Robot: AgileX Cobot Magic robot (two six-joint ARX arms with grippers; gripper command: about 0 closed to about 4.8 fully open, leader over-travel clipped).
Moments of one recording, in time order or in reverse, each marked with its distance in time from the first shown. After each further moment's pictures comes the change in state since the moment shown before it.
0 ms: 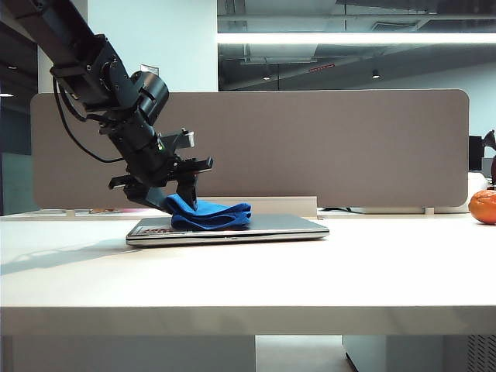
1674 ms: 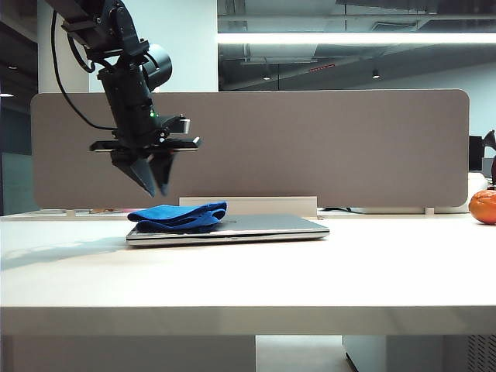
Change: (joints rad) left arm 0.002 -0.004 0.285 -0.563 -0.129 0.095; right arm 0.000 0.000 0.000 0.000 0.000 0.000
